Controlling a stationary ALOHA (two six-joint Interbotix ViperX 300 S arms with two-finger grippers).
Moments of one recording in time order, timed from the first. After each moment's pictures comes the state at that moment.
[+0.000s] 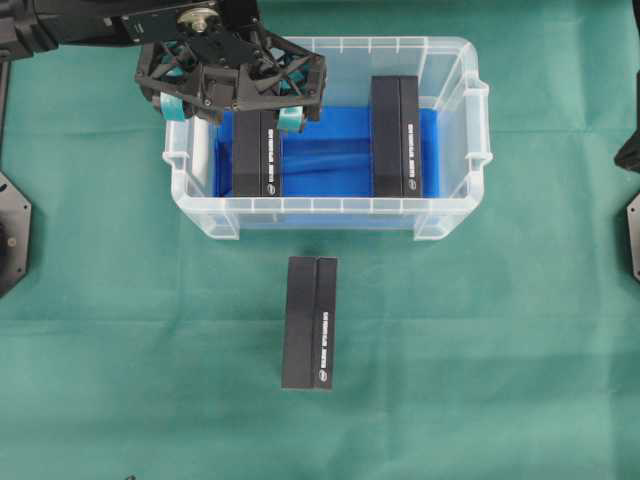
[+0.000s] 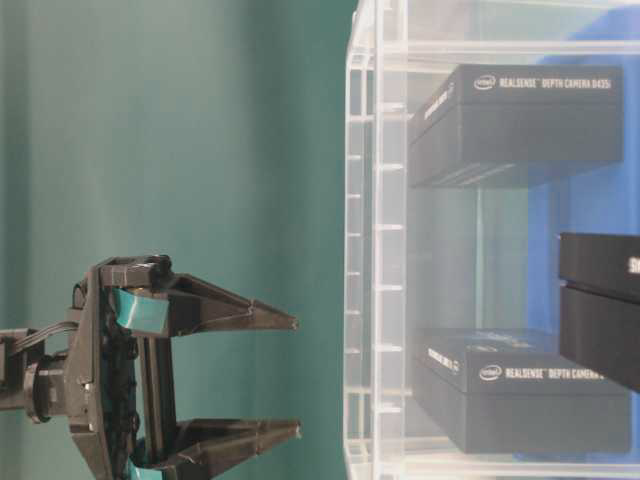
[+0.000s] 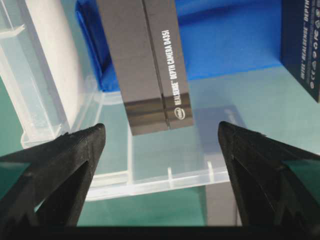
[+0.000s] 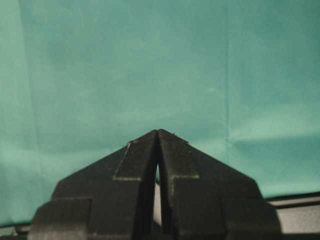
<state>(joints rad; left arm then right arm) 0.21 0.08 -0.09 0.03 1.45 -1.22 0.00 -0.76 0.58 -0.13 1.34 0.18</state>
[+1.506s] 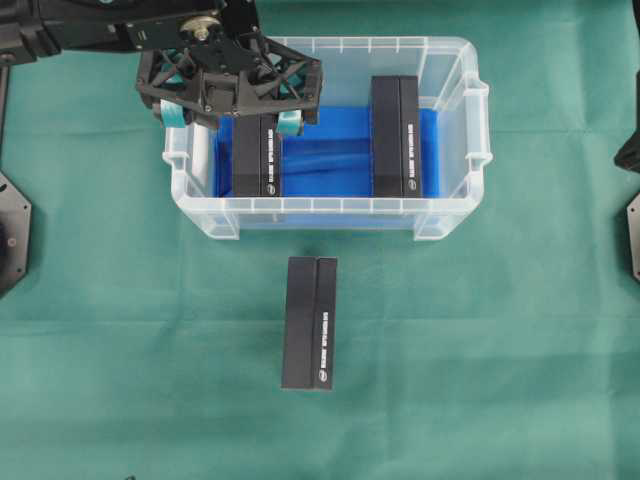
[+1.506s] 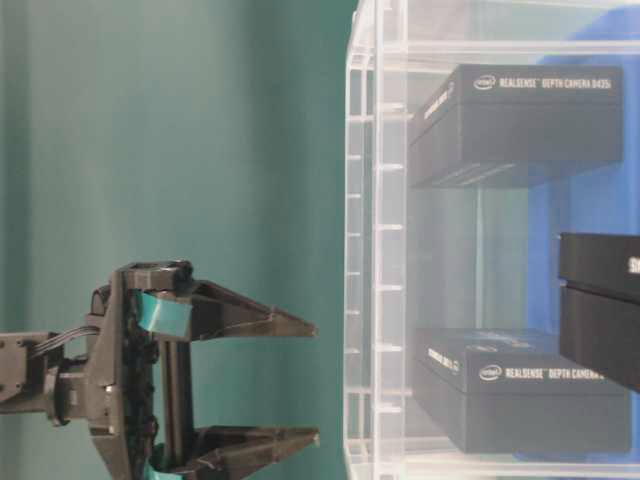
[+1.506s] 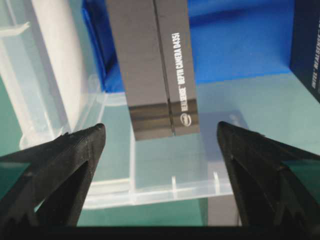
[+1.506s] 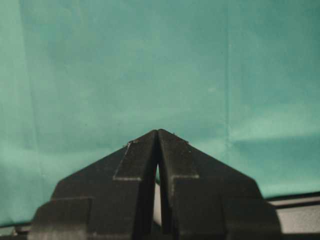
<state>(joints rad) 0.22 0.08 -0.05 0.03 1.42 -1.25 0.00 -0.76 0.58 -0.13 1.34 0.18</state>
